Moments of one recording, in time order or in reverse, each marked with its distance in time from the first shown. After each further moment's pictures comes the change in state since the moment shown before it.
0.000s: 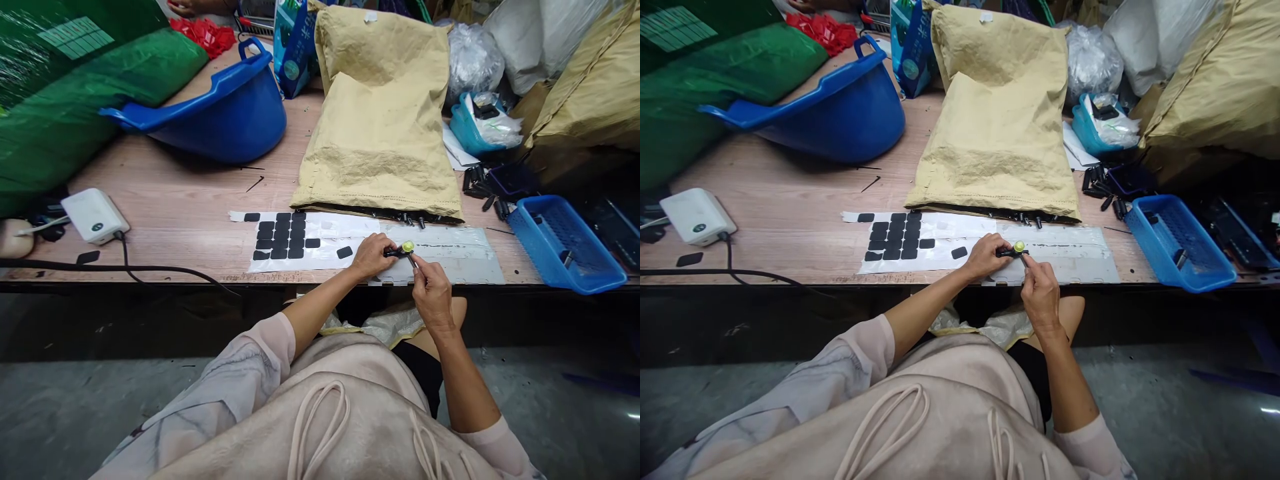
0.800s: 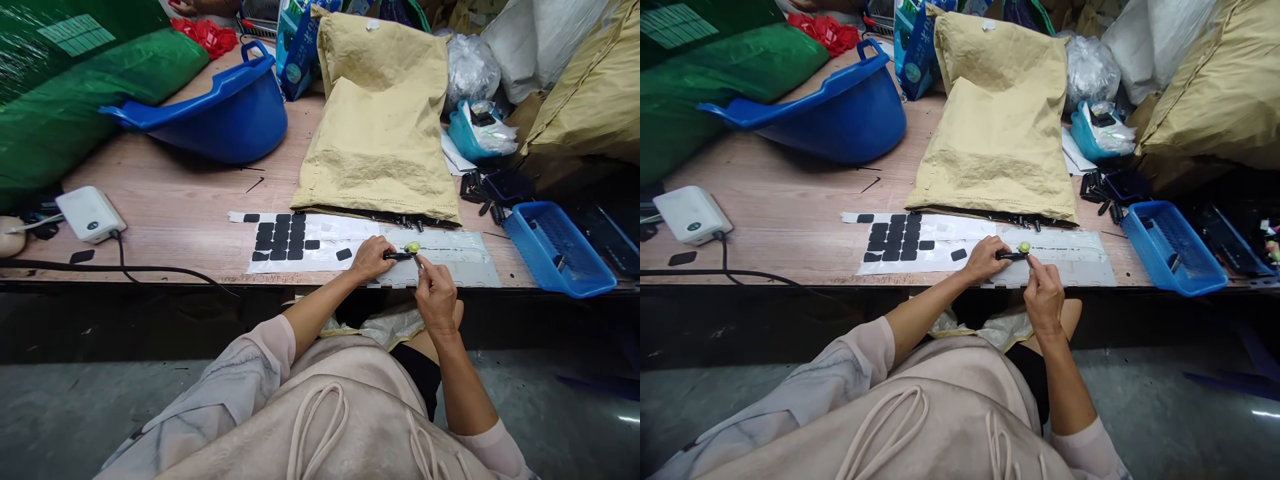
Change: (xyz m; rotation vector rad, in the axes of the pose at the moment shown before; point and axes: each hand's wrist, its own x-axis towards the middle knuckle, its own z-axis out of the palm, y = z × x) left_hand 0.001 0.001 0.002 0.012 0.006 -0.006; right_hand 0.001 0.003 -0.004 -0.053 0.107 -0.011
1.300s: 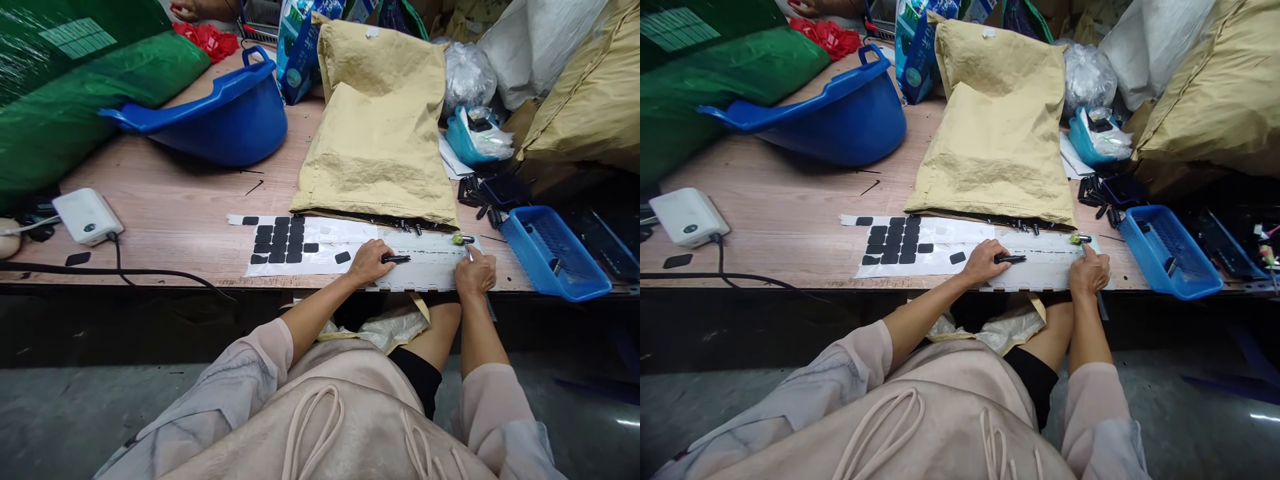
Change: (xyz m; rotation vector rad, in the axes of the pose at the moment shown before) left_hand -0.001 0.001 0.000 0.001 0.001 -0.001; right_hand 0.082 0.094 -0.011 -0.448 0.081 0.581
